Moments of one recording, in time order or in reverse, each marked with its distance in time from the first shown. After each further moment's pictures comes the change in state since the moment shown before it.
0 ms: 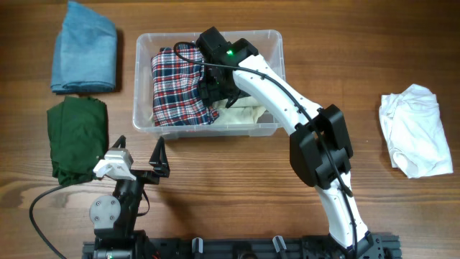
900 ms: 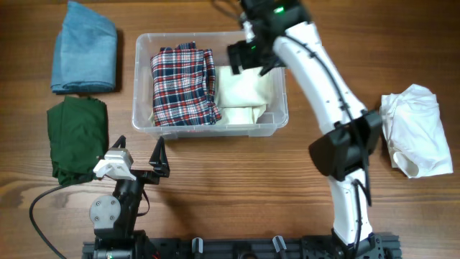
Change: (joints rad) left arm 0.000 0.000 0.000 0.000 0.000 0.000; right arm -0.200 -0.037 0.343 -0.330 -0.023 -0.114
